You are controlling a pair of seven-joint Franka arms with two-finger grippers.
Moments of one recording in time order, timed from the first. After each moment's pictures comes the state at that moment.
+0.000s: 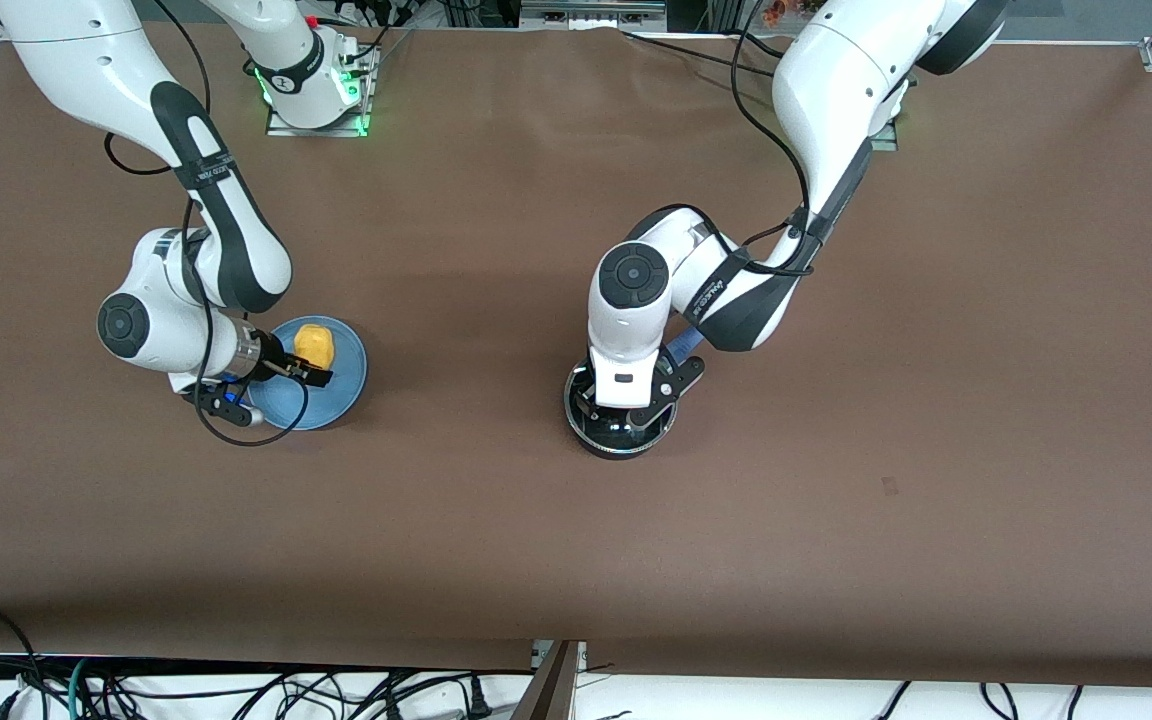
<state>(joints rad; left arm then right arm) -0.46 0.83 -0.27 -1.26 0.24 2.10 -1.53 0.08 0.49 0.01 -1.99 0.23 2.33 0.32</state>
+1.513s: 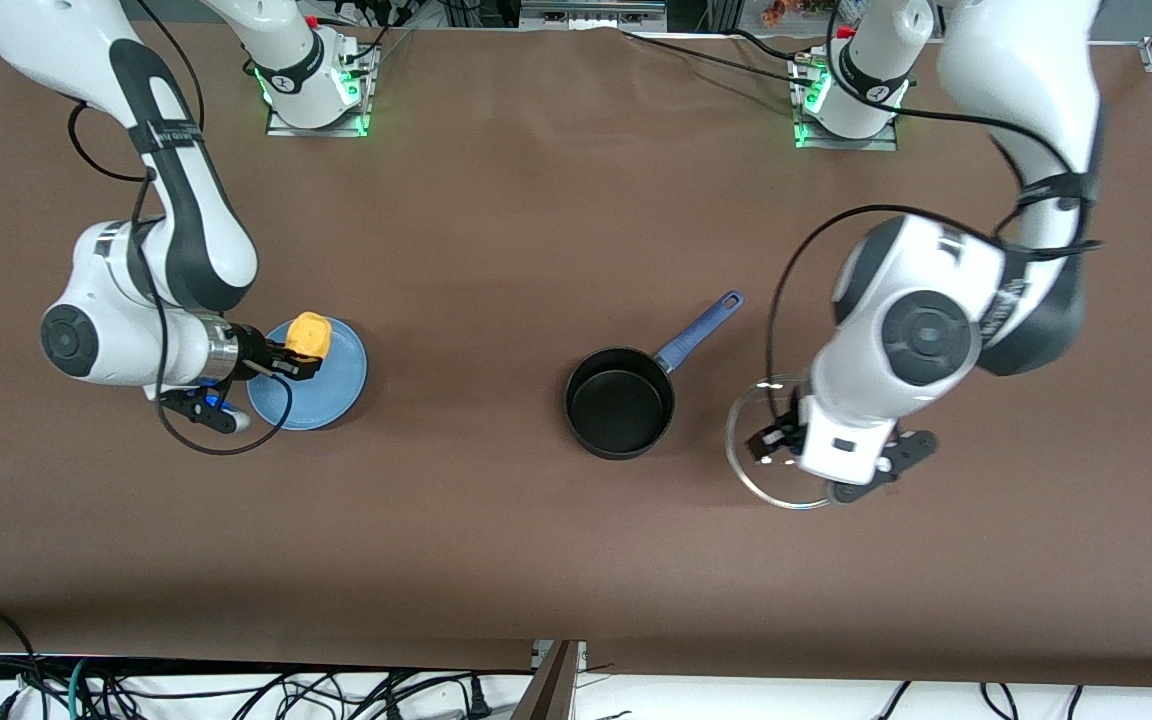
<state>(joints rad) -0.14 0.68 -0.26 -1.10 0.16 1.71 -0.84 0.10 0.45 0.03 -1.74 0.24 1.94 0.44</state>
